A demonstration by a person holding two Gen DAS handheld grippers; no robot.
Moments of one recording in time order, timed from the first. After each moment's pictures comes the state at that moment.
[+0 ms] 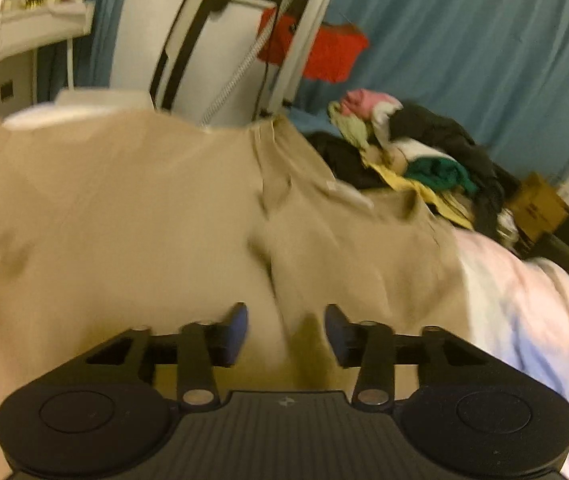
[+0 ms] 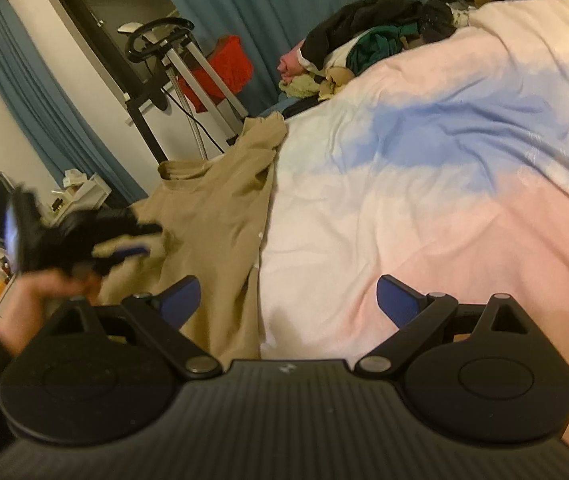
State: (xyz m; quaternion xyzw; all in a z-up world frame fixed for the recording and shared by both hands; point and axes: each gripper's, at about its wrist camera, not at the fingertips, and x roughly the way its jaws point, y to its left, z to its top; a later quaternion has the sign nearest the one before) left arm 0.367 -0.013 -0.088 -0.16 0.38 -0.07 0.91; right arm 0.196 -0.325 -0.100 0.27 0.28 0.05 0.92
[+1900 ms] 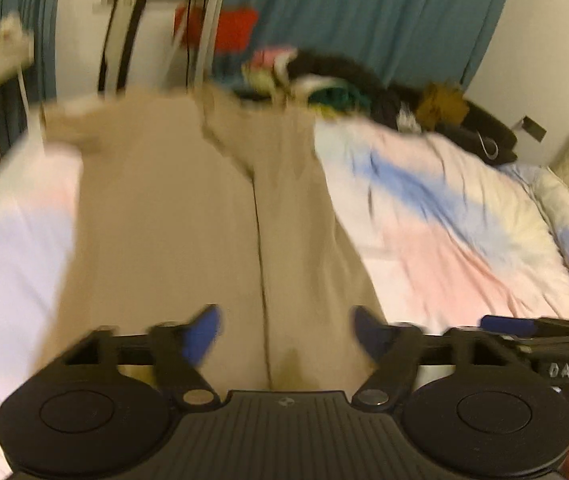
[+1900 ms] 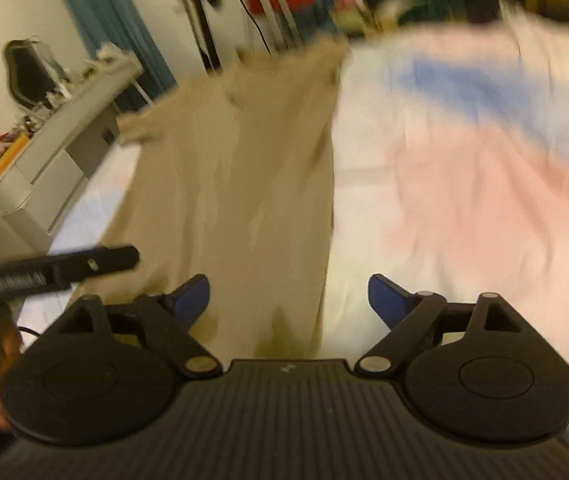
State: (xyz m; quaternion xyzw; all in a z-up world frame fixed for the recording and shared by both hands) left arm 0.060 0.015 -0.007 -0.03 0.36 -0.17 0.92; right arm 0.037 -0.261 -0.012 0.11 0.37 0.11 0.92
